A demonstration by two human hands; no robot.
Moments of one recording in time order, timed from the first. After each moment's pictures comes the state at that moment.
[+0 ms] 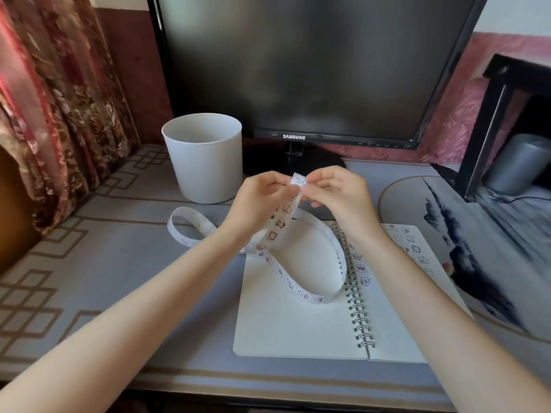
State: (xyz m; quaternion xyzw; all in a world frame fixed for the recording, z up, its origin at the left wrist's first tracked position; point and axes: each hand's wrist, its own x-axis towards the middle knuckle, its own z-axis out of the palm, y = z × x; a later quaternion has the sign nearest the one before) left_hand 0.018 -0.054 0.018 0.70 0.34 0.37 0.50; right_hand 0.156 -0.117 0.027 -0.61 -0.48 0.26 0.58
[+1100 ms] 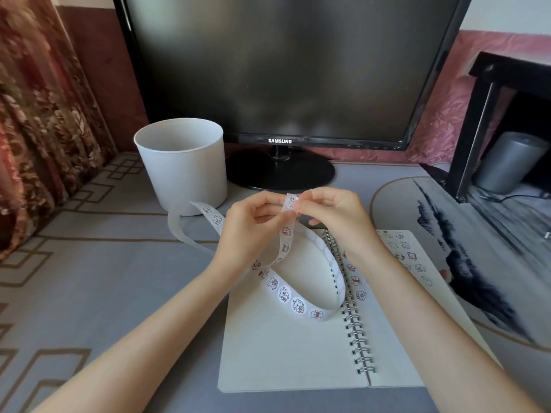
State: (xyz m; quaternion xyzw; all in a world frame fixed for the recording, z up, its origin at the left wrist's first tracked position) left_hand 0.026 -0.061 -0.007 0.69 0.29 0.42 0.51; right_hand 0.167 -0.116 0.015 -0.64 -0.44 0.30 0.55
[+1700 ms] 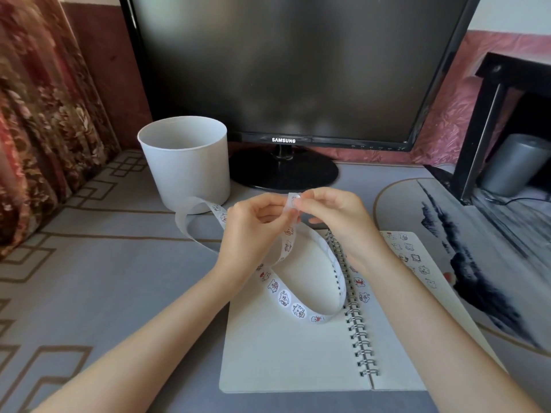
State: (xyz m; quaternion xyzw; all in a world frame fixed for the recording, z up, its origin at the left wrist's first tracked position) left_hand 0.027 -0.070 -0.004 0.69 0.32 0.45 0.47; right_hand 0.160 -0.120 0.019 -0.62 -0.43 0.33 0.56
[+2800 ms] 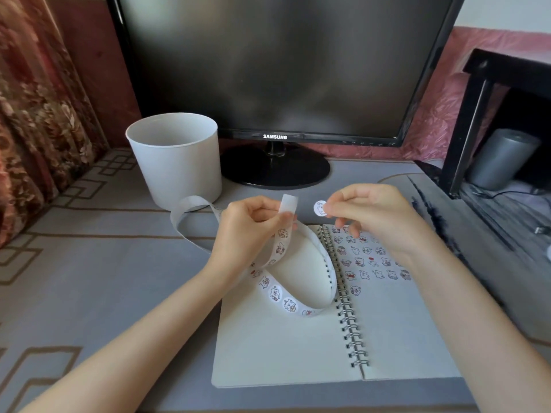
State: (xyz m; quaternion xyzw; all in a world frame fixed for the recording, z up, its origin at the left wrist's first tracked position) left_hand 0.029 -0.076 0.000 0.65 0.39 0.38 0.52; right_hand 0.188 -0.160 0.048 -0.70 -0.43 0.32 0.48
